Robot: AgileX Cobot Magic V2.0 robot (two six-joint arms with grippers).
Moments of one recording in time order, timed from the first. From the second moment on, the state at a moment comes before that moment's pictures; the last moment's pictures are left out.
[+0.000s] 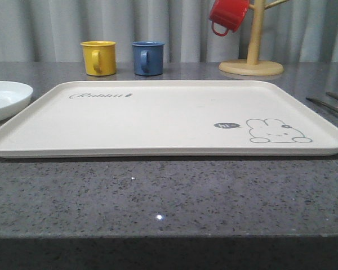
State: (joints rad) left arm 0.40 1.60 -1.09 -0.51 0.76 0.49; right arm 0.02 0.57 -0.60 0.05 0.58 0.01
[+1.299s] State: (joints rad) left arm -0.18 1.70 -1.23 -0.57 0.77 0.54; right arm 0.02 0.57 -0.60 0.05 0.58 0.01
